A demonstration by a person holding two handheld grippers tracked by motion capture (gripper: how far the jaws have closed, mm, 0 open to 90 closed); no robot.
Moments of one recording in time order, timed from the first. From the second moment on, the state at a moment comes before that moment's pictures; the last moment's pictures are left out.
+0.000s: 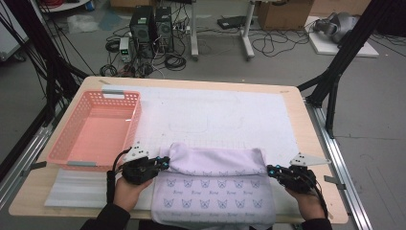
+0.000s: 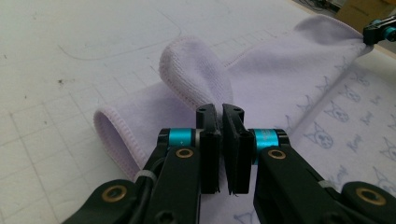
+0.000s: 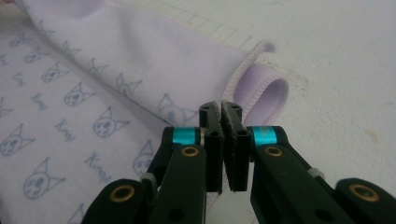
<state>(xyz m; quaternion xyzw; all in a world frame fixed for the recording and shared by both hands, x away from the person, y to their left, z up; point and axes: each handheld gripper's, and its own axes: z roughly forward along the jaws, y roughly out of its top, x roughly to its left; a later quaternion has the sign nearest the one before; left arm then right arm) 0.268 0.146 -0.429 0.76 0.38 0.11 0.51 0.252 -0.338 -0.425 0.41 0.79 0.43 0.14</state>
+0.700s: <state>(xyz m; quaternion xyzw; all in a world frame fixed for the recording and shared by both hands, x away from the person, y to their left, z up) 0.298 0.135 -0.427 0.76 0.42 0.13 0.48 0.278 -0.328 -0.415 0.44 0.77 0.43 0.17</state>
